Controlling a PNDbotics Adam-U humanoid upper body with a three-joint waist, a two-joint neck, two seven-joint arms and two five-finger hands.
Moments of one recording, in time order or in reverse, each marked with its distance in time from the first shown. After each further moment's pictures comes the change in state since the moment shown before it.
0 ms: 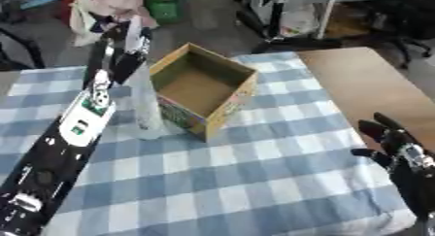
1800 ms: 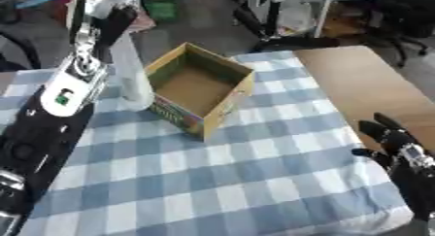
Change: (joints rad) left arm -0.120 0.053 0.001 -0.155 0.397 -0.148 0.108; right arm 0.000 0.000 0.006 0.000 0.000 0.003 0.008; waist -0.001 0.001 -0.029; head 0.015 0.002
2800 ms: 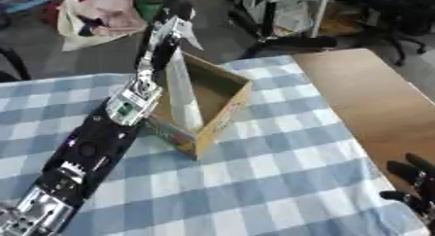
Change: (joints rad) left arm -0.004 0.040 -0.023 0.160 -0.196 -0.128 -0.100; right arm -0.069 0.005 0.060 -0.001 -0.013 -0.006 0.071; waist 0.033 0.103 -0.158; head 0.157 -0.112
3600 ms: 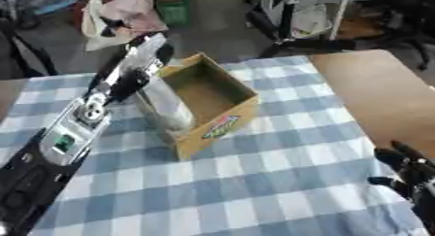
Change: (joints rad) left arm 0.472 0.100 0.011 -0.508 -0.049 0.184 -0.285; right arm 0.045 -0.013 -0.018 0.007 0.018 0.002 -0.017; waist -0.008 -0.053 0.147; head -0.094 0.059
